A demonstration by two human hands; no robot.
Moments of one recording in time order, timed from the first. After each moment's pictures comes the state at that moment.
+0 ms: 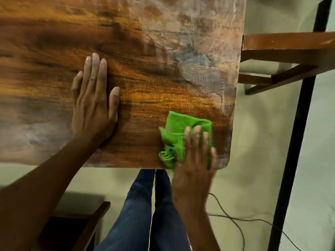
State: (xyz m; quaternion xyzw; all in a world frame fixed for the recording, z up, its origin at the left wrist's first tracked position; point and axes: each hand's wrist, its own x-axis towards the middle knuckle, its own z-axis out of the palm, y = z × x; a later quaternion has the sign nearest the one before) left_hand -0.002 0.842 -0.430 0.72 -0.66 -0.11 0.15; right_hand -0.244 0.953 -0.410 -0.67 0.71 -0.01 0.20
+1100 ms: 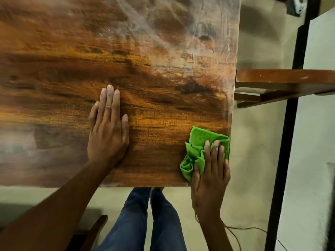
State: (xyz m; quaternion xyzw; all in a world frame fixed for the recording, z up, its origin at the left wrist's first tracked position) left_hand -0.004 0.839 -0.424 0.74 -0.65 -0.14 0.11; right_hand -0.278 0.926 -0.408 -0.66 0.74 -0.02 0.15
